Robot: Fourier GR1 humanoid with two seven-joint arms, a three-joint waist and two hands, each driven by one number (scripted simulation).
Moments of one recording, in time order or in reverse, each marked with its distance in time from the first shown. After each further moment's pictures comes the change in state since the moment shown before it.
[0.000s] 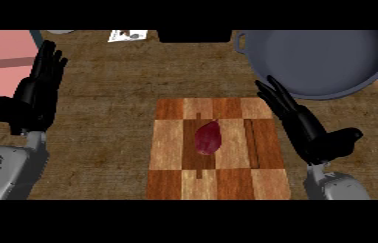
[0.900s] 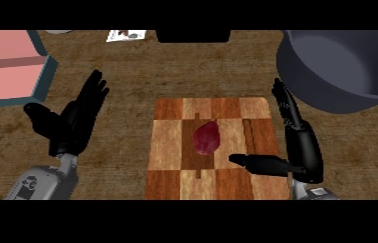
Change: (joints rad) left arm 0.108 -0.113 -0.136 -0.104 0.005 -0.006 0.188; right arm 0.091 0.065 0.086 -0.043 0.319 -0.348 -0.288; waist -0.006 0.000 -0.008
